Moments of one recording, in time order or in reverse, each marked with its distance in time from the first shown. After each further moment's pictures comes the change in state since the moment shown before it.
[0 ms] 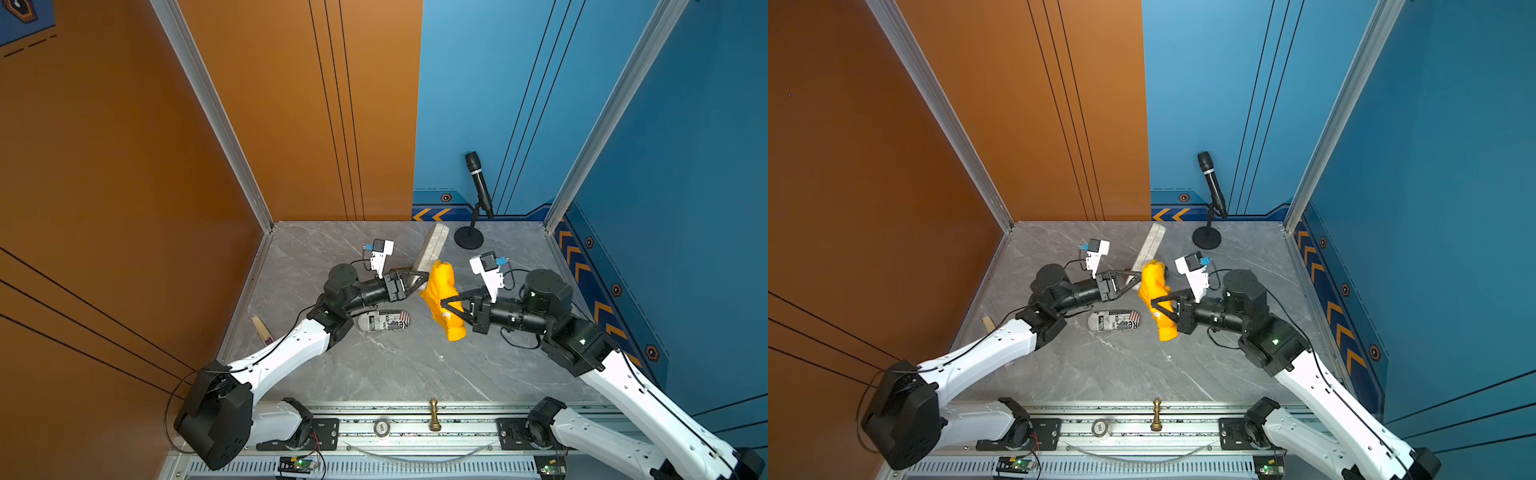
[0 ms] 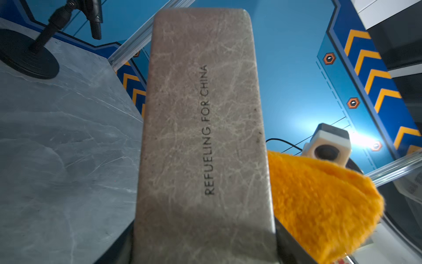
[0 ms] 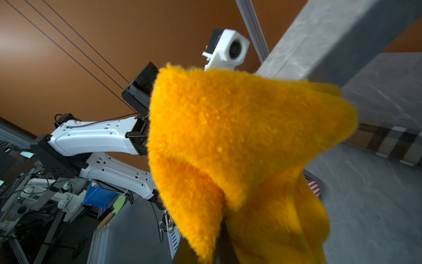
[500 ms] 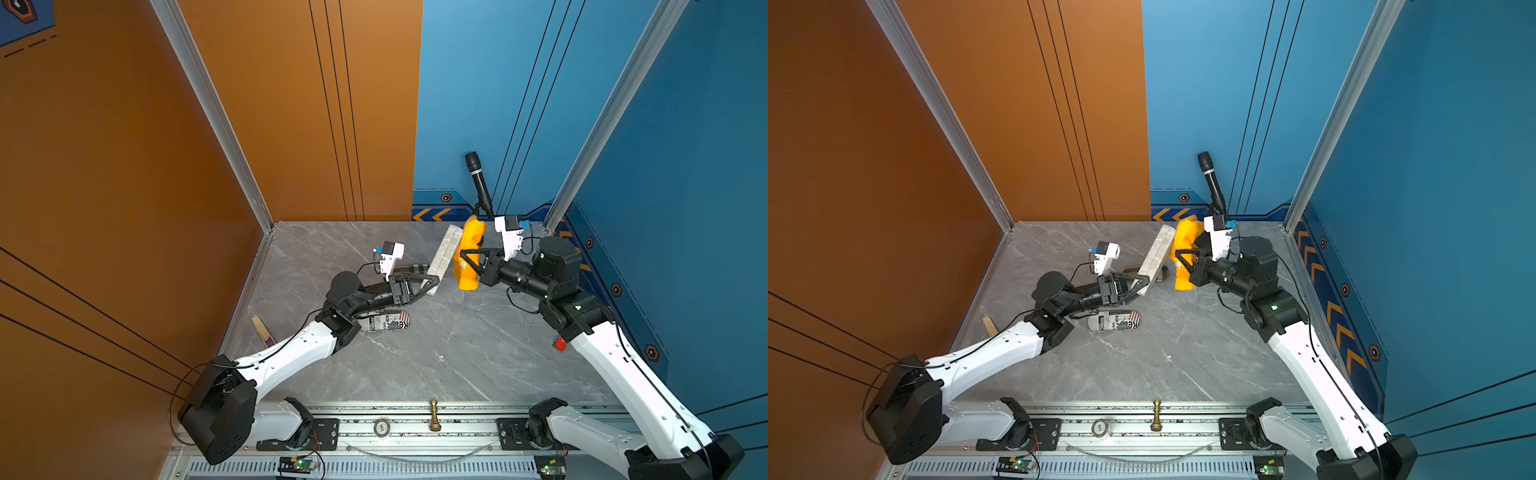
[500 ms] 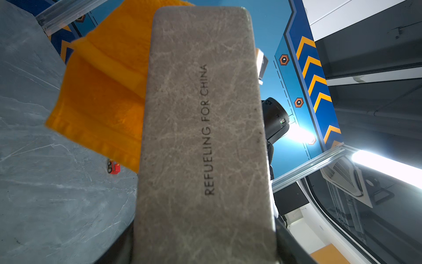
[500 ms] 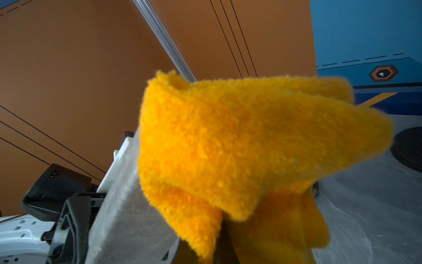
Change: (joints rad) left arm -0.068 0.009 -0.015 0.156 0.038 -0.182; right arm -0.293 0.132 0.142 0.066 0.032 -0.013
